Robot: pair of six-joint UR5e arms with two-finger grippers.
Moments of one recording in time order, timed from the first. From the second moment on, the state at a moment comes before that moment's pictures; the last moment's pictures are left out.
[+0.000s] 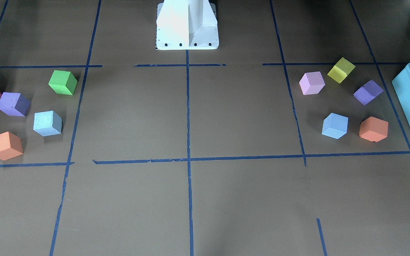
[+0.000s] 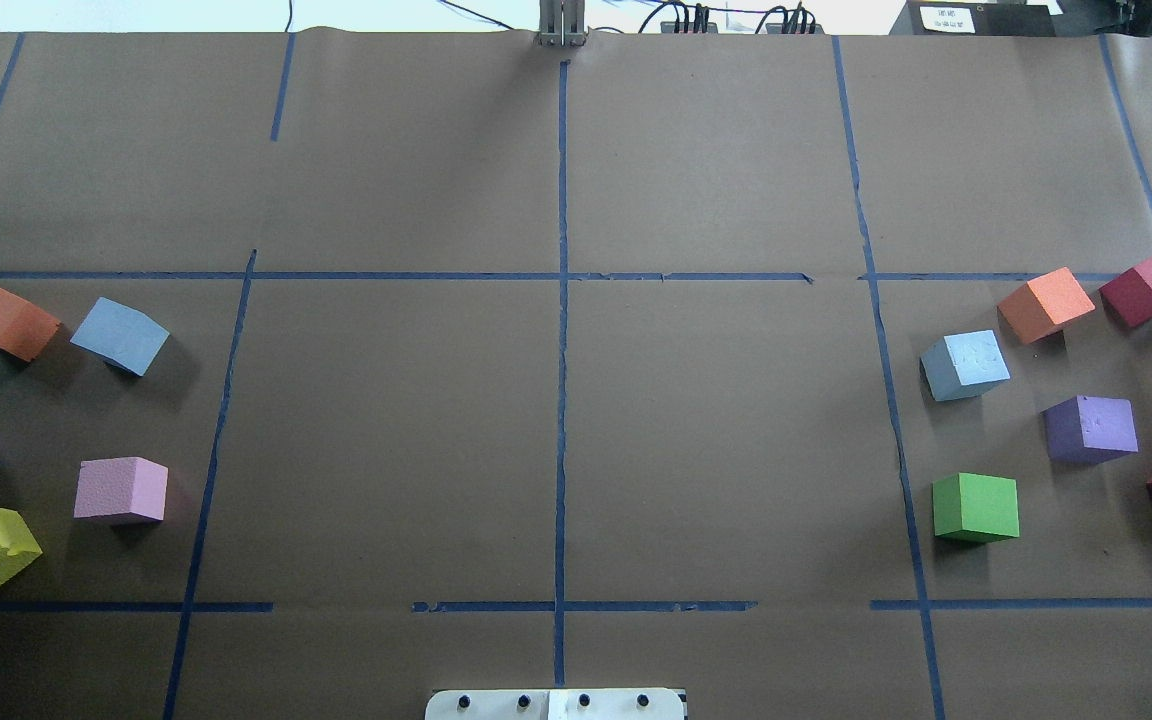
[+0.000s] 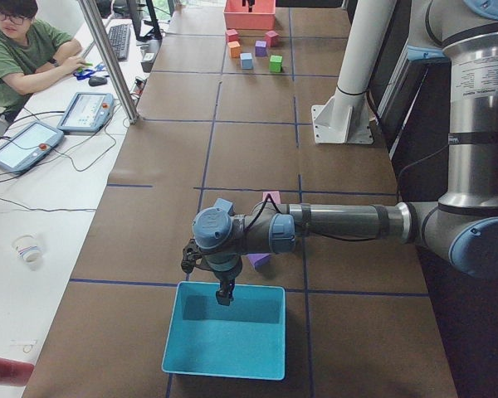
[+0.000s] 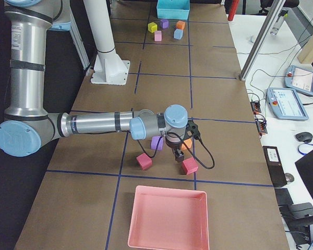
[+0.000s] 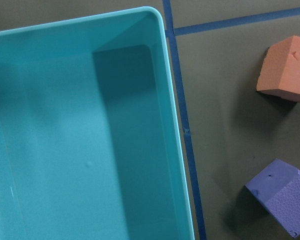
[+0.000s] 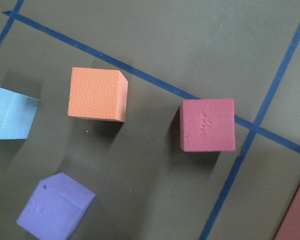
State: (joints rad) left arm -1.55 -1.48 -1.65 -1.50 -2.36 0.22; right arm 1.42 -1.66 1.77 -1.42 2.40 -0.17
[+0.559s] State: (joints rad) left arm -1.55 -1.48 -1.65 -1.50 -2.36 0.22; right arm 1.24 -1.54 1.83 -1.39 2.37 0.30
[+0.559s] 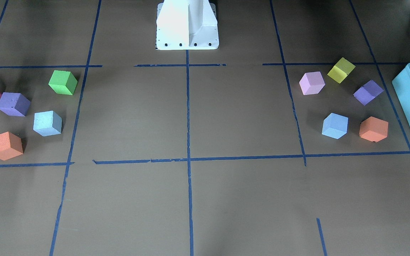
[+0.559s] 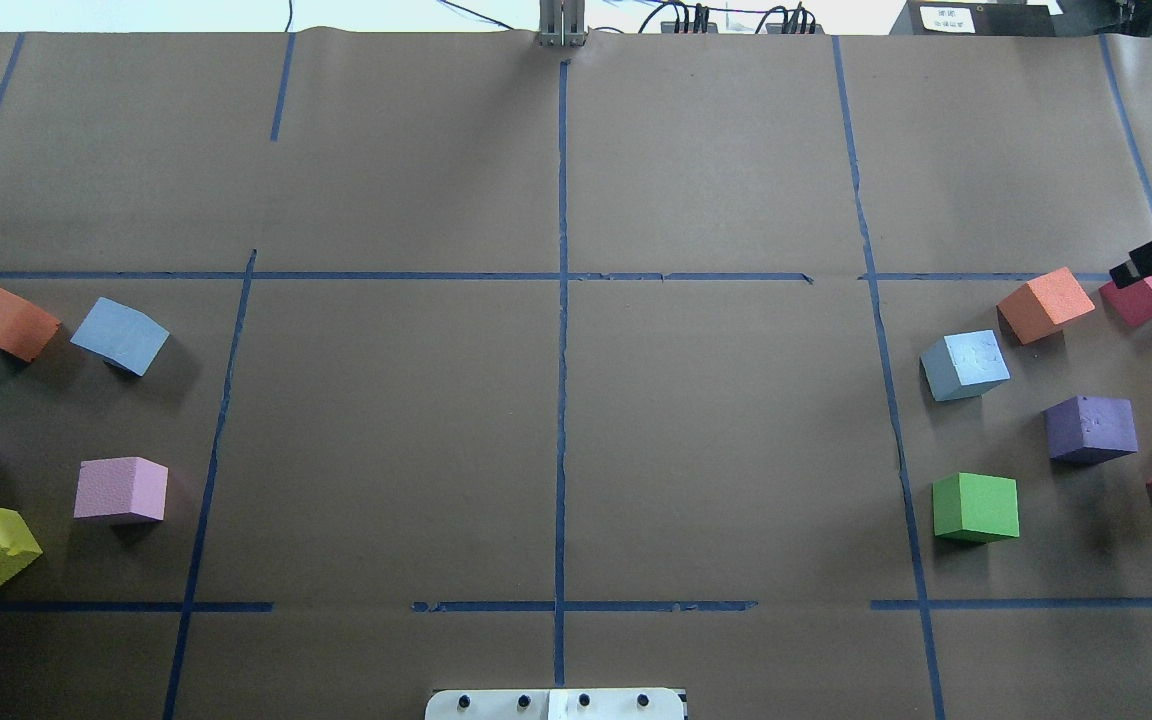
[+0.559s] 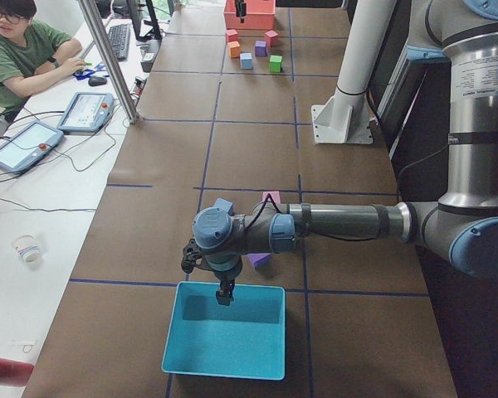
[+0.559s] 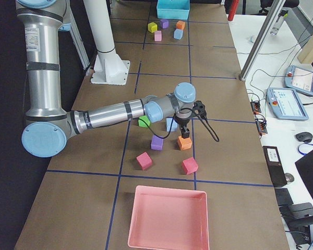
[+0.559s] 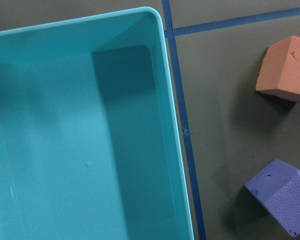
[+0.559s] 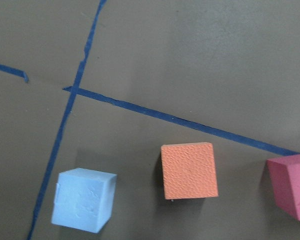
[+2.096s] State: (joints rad) left arm -1.55 -1.48 -1.65 -1.50 -2.36 0.22; right arm 0.88 -1.52 1.76 -1.18 2.09 0.74
